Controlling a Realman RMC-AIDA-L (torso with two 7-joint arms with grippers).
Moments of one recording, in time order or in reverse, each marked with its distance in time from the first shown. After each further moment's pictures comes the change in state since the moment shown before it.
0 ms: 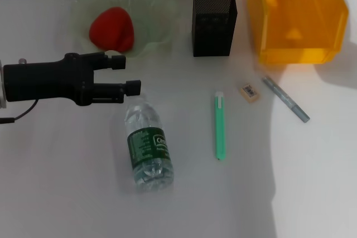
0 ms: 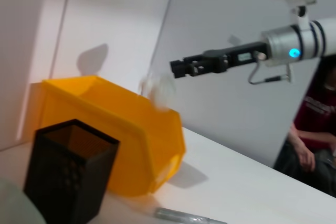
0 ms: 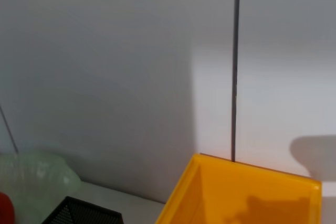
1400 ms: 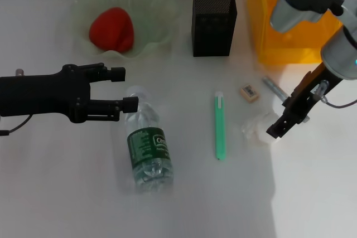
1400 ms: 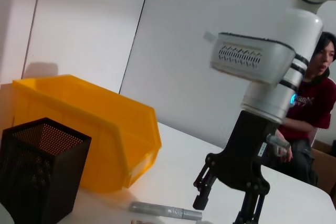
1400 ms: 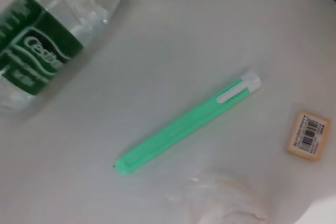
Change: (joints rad) left arm 0.030 0.002 0.002 -0.003 -0.001 0.073 0.074; right arm 0.309 0.002 -0.383 0.249 -0.401 -0.564 0.126
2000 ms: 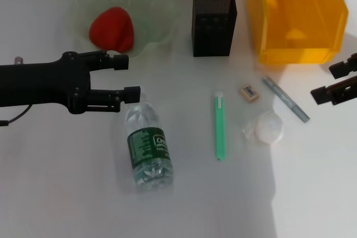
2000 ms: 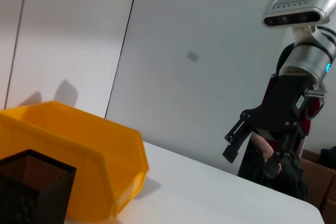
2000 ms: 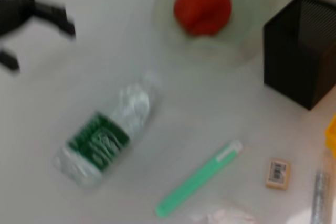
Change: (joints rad) left arm -0.007 0.010 0.014 0.021 -0.060 0.030 -0.001; right arm -0.244 -0.052 0.371 -0.553 0.320 -0.349 -0.005
